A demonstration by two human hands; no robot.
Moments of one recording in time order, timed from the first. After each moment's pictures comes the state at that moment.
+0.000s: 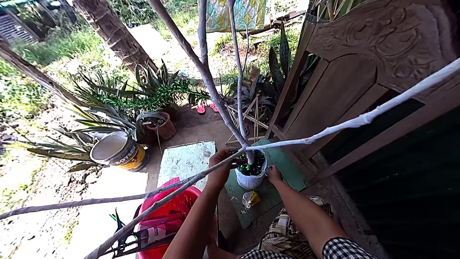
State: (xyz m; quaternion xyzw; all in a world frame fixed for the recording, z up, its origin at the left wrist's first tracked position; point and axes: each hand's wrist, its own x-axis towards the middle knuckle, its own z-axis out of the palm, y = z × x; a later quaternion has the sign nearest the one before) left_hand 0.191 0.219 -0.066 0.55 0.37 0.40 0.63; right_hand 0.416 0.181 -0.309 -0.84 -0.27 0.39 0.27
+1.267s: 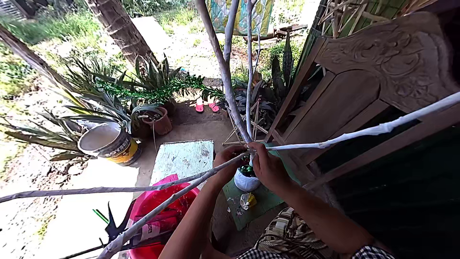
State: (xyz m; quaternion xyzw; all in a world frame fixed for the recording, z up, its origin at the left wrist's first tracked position) left_hand 0.184 0.227 -0.057 0.68 0.31 0.36 0.56; right_hand 0.323 0.138 -0.053 -0.63 -0.67 -0.07 0.40
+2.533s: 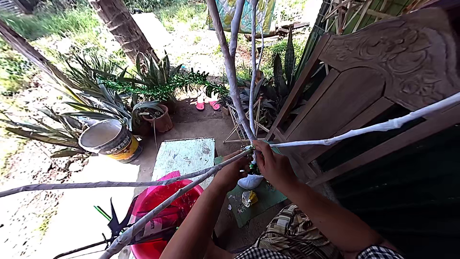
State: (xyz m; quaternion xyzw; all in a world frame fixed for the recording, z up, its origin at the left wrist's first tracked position) left_hand 0.181 0.207 -0.048 0.46 0.34 0.25 0.78; right_hand 0.329 0.138 -0.061 -0.61 -0.68 -0.14 0.38
